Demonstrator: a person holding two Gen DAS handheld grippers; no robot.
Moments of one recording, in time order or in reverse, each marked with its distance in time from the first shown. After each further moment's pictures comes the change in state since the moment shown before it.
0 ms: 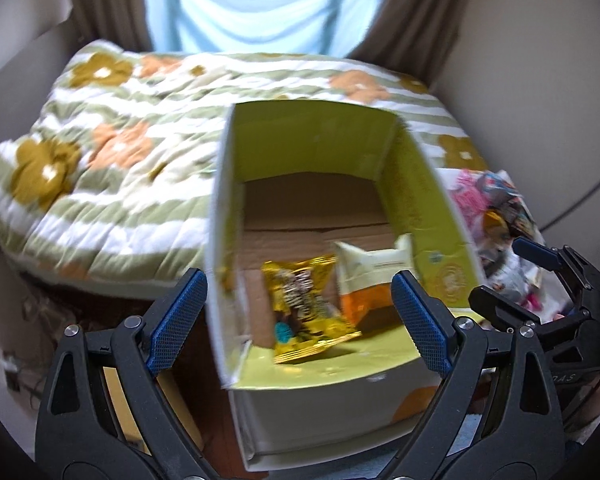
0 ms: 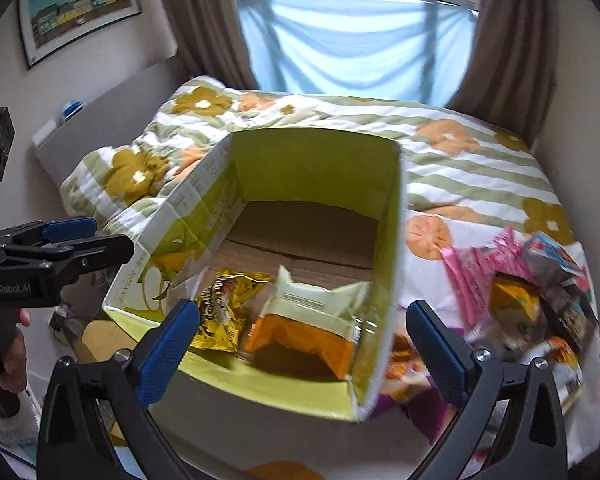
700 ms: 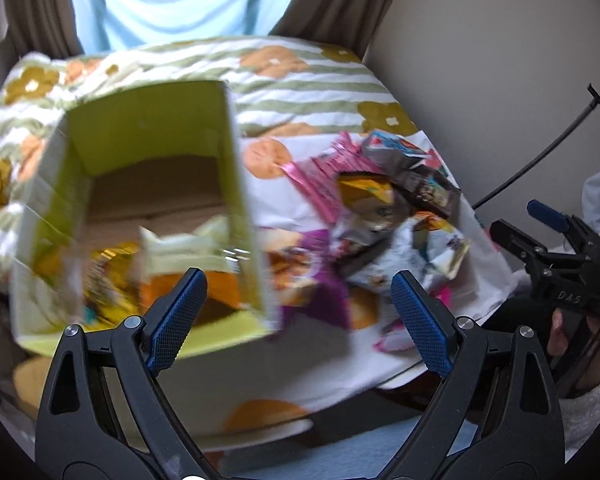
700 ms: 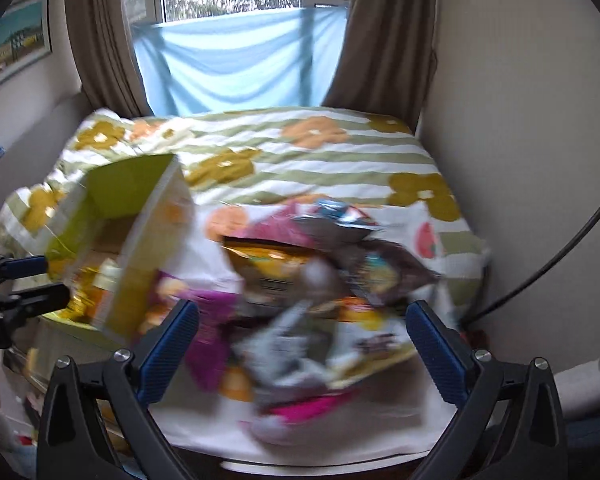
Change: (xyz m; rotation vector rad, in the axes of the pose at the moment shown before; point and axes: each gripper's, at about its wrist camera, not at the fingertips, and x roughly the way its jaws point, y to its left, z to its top) left arm 0.041 -0.212 -0.019 0.059 0.085 -0.125; right arm -0.100 -0.201 -0.047 0.119 -0.027 -0.280
